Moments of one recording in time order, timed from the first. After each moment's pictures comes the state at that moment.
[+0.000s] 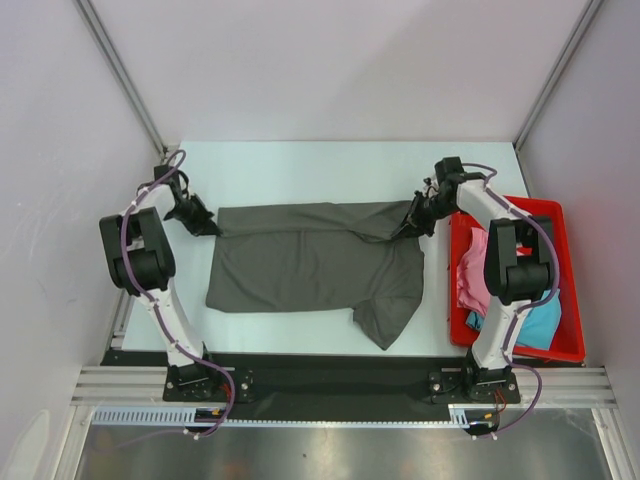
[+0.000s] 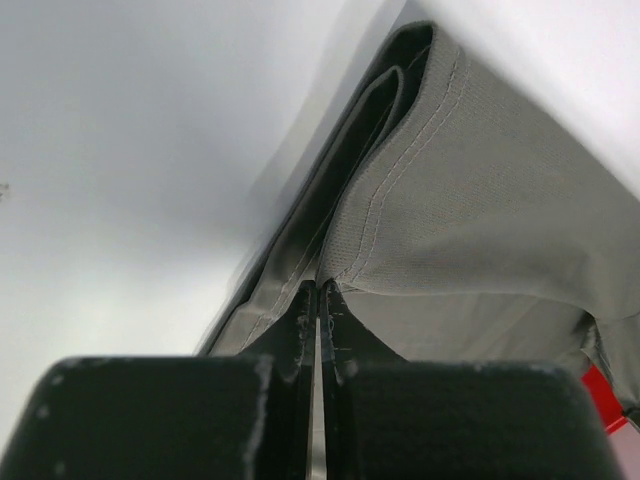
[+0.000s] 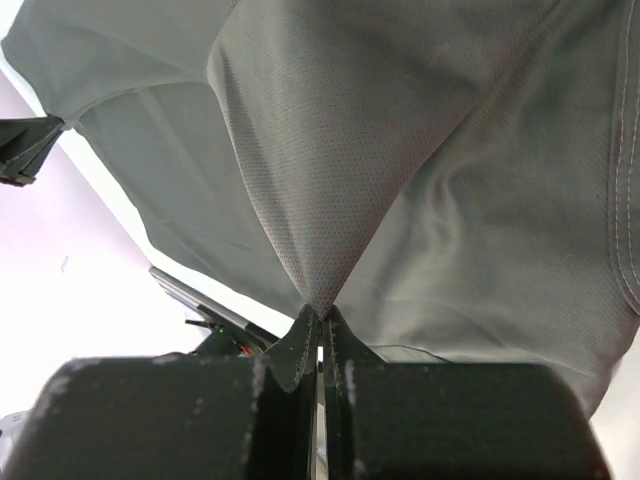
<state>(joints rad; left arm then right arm) 0.25 2.04 1.47 -0.70 0.35 -0.46 0.11 1.92 1.43 -0.78 -0.63 0.56</state>
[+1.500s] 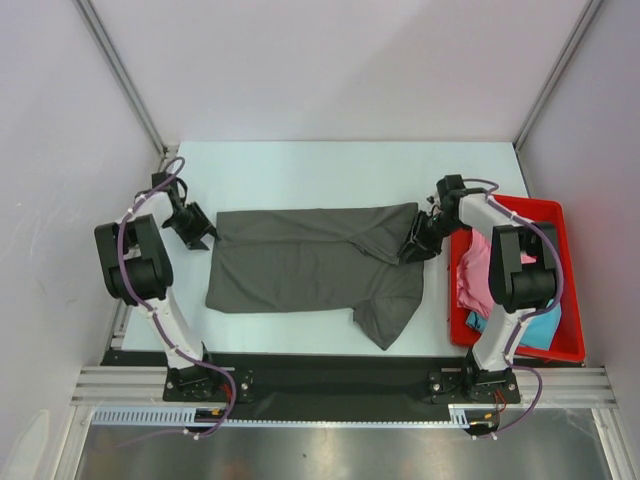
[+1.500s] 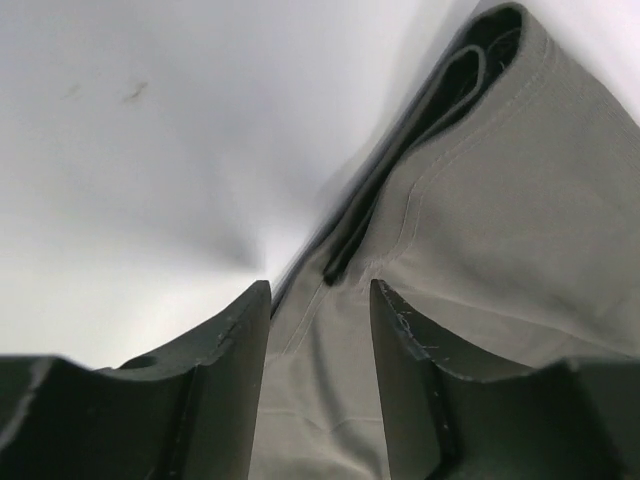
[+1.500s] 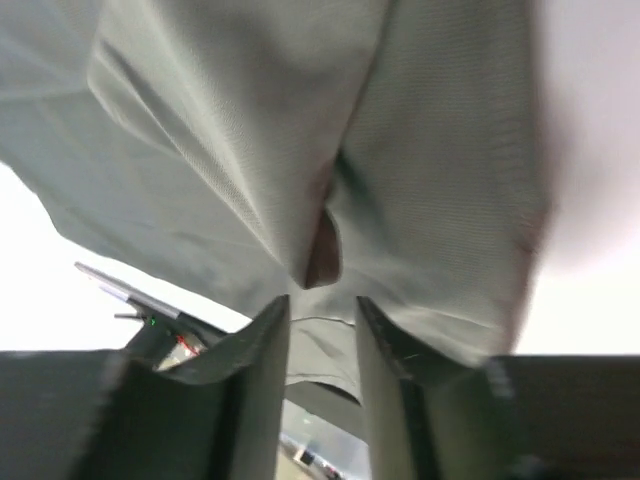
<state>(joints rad) 0.25 1.95 1.35 -0.69 0.23 -0.43 0.11 1.84 1.24 -0.77 -0.53 0.48</state>
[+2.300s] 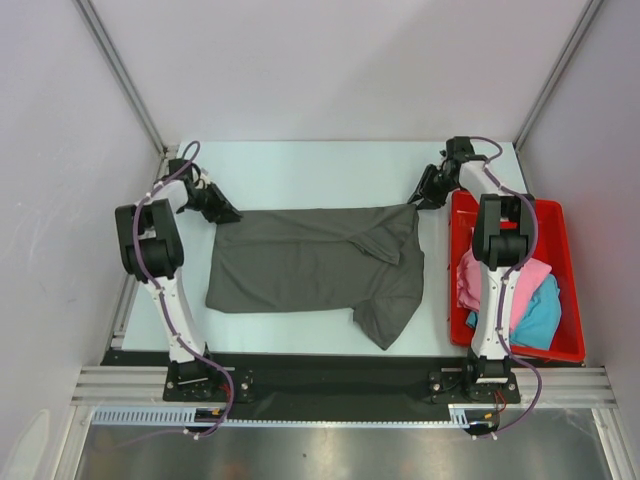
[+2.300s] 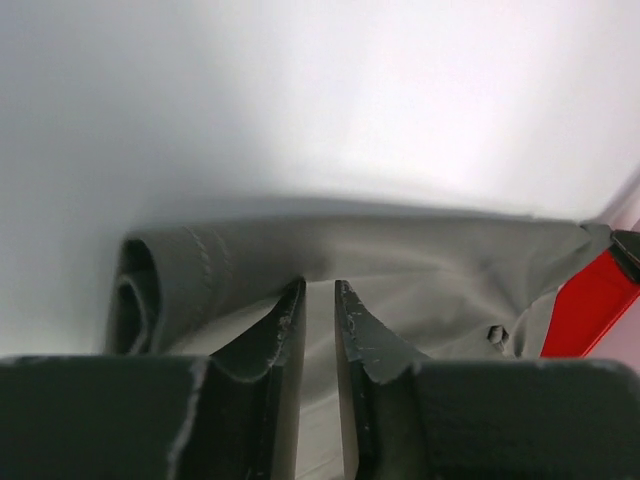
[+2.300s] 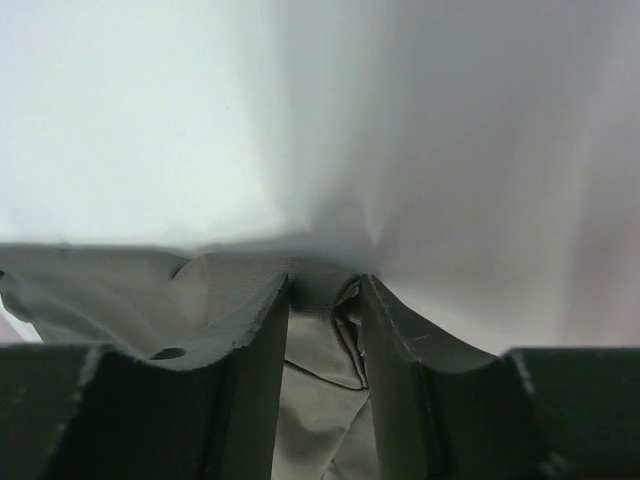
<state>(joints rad) 0.19 2.17 1.57 -0.55 0.56 -0.48 0.00 2.31 1.88 -0.67 -0.39 0.46</state>
